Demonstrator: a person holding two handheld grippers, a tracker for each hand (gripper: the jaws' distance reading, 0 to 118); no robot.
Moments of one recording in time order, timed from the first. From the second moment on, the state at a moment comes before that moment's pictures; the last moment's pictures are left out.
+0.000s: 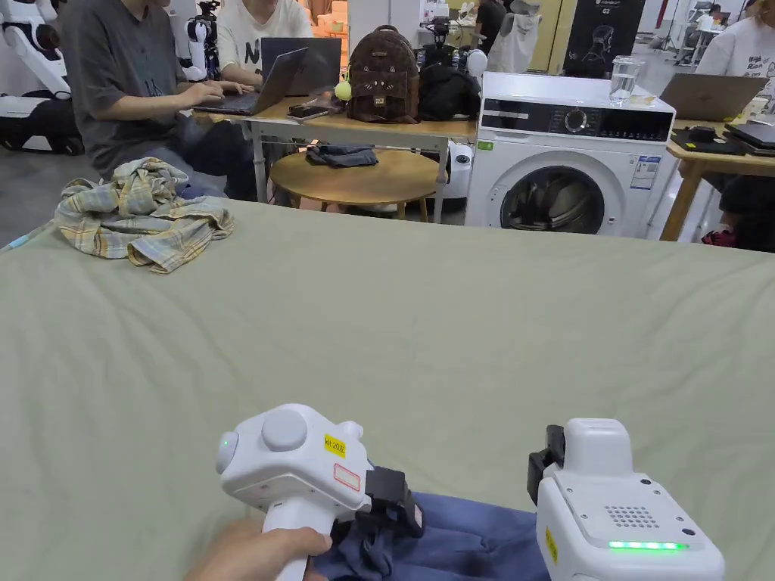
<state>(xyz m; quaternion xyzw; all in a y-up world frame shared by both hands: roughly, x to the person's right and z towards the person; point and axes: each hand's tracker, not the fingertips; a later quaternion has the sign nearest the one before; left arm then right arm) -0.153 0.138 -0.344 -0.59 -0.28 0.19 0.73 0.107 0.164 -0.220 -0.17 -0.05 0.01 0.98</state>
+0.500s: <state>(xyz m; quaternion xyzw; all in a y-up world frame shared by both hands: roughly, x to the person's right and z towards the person) -0.173 0.186 -0.312 -0.50 -0.32 0.17 0.79 0.109 0.165 -0.212 -0.17 -0.05 0.01 0.98</state>
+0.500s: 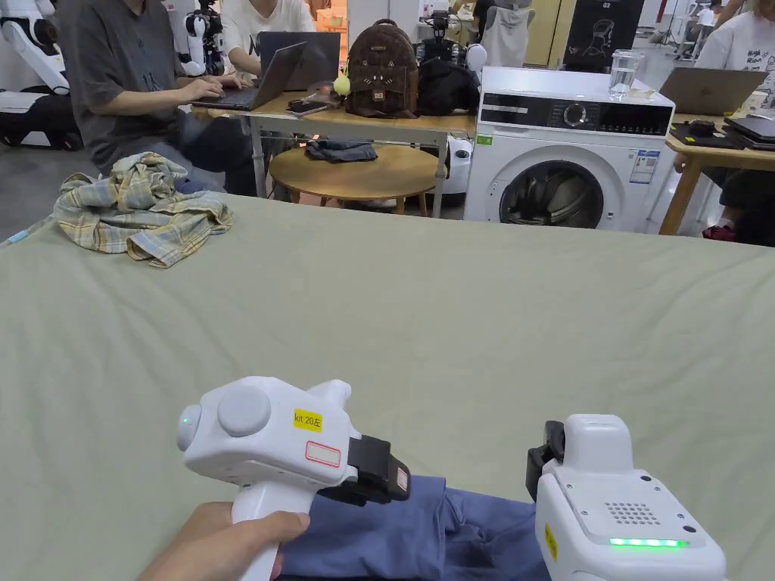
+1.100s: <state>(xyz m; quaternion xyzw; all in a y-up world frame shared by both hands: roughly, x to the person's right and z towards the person) -0.143 0.076 -0.317 -0.58 -0.35 0.28 0.68 0.120 0.160 -0.206 -0.18 -0.06 0.00 0.98</state>
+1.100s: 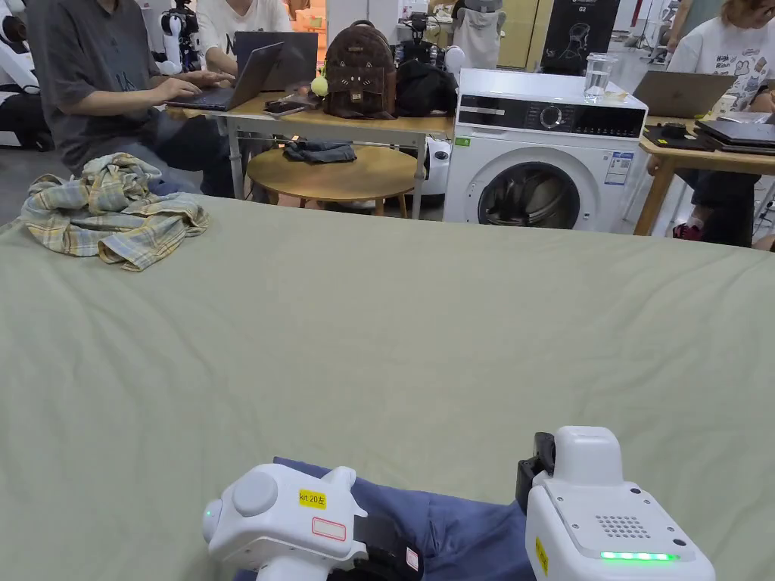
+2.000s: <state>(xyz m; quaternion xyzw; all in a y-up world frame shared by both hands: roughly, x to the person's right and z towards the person) -0.290 0.082 -0.313 -0.48 -0.37 0.31 0.73 0.110 0.175 -0.213 -0.16 -0.04 -0.01 0.99</state>
